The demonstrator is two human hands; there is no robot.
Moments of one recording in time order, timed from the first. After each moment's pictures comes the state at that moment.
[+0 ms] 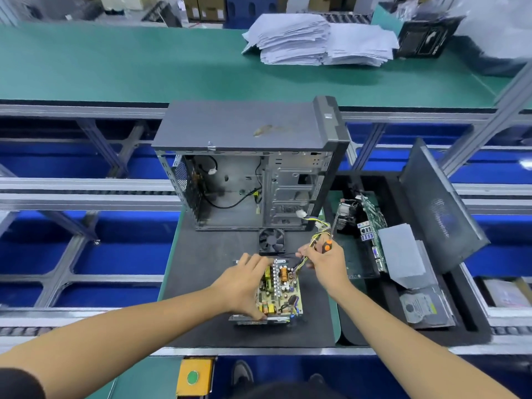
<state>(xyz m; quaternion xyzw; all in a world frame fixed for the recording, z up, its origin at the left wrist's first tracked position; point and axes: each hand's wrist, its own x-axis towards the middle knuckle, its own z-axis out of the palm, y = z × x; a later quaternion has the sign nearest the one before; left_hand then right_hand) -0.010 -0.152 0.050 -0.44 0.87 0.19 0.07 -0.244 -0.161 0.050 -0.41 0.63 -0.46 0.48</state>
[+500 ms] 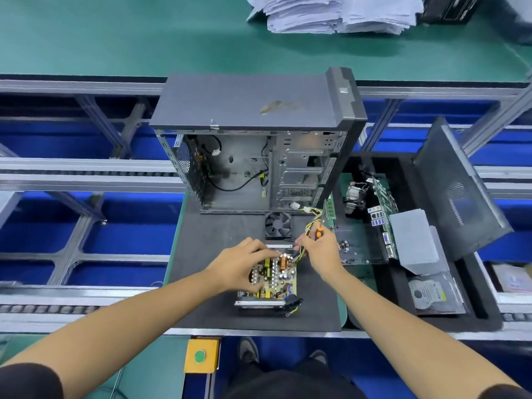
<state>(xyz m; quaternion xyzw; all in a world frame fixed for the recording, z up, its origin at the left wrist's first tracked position) 0.017 -0.167 0.028 -0.41 0.89 0.20 0.01 -0.226 -0.171 0.023 -0.43 0.64 -0.43 0.47</state>
